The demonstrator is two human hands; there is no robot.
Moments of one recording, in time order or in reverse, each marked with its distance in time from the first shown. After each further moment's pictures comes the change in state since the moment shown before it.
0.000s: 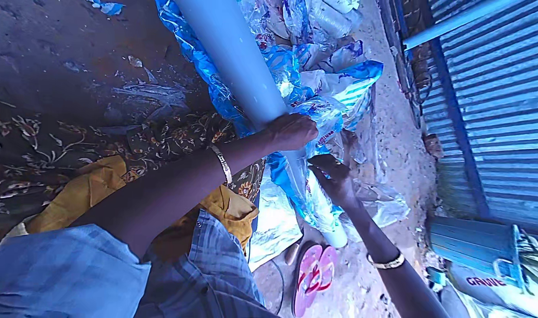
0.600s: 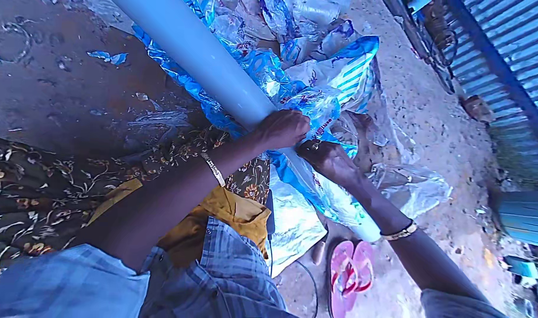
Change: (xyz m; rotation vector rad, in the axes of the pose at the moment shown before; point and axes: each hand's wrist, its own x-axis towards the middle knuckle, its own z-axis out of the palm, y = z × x) left_hand -0.004 -0.003 -0.001 0.041 -0.017 0.091; right_hand 0.026 0.004 0.007 -0.224 -0.106 -0.305
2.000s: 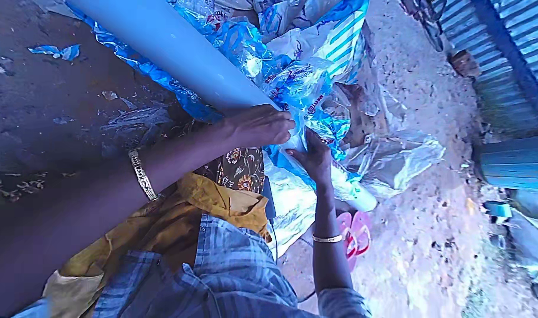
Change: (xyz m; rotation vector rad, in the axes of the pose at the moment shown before) left_hand -0.033 0.010 -0.024 0.224 -0.168 0.386; right_hand -0.038 -0.054 0.059 0.447 0.412 0.927
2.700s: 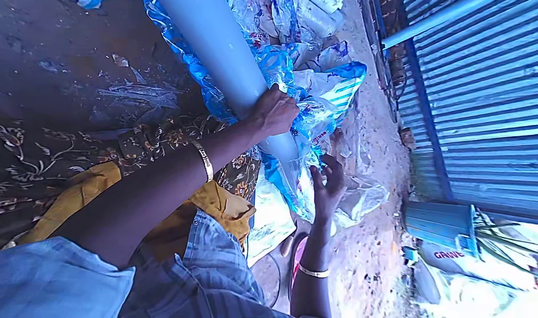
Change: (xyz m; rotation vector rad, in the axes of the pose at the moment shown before) left_hand 0.007 -0.023 -0.026 -0.104 -0.036 -0.808; right_hand 0.005 -0.043 -0.030 -0.059 0.196 -0.066
